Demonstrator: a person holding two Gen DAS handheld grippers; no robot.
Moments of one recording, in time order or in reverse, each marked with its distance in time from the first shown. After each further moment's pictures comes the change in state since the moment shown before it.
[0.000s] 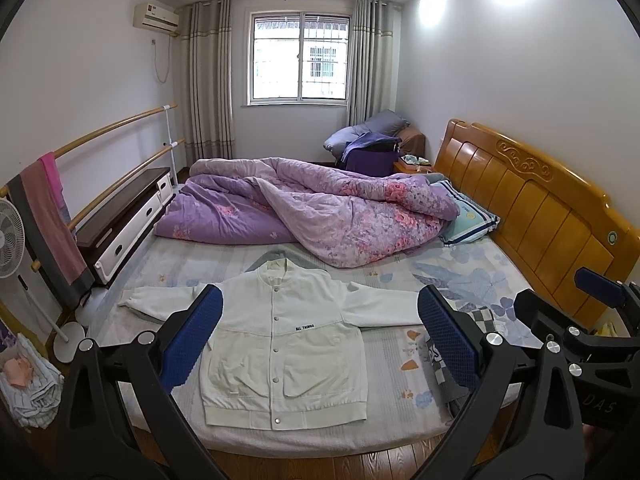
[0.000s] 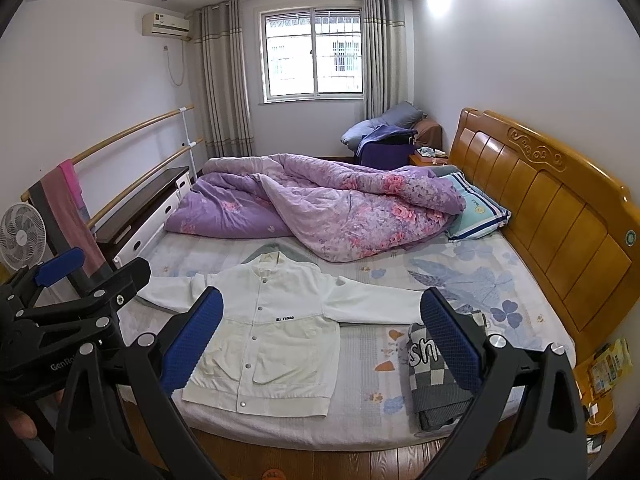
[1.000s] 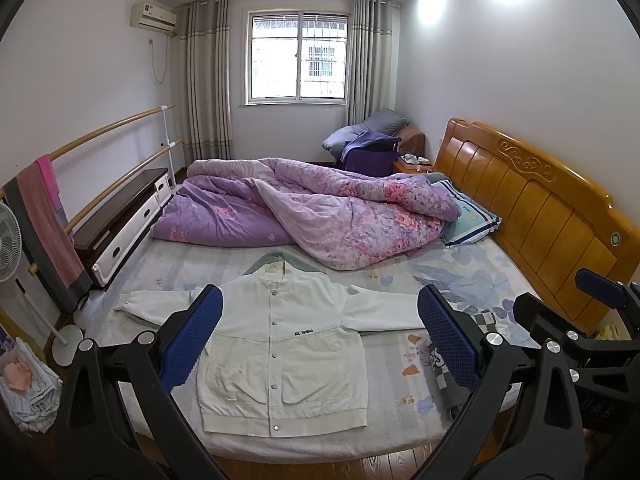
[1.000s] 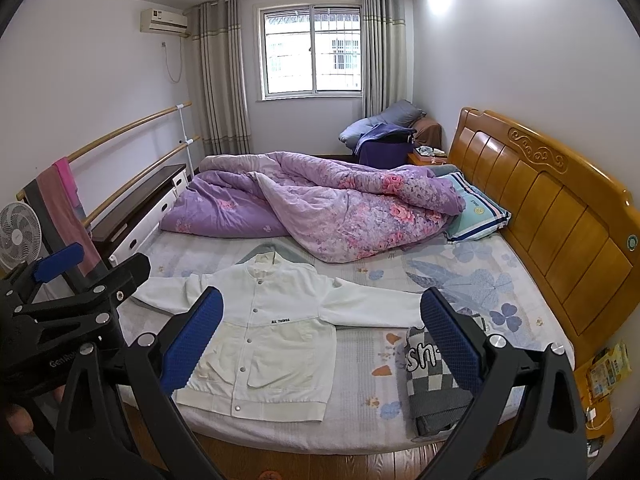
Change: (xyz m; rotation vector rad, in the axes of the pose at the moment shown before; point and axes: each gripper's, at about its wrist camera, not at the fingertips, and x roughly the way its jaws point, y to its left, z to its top) left arm 0.021 0.007 0.013 0.005 0.003 -0.010; right arm 0.016 -0.001 0.007 -0.005 0.008 -0.010
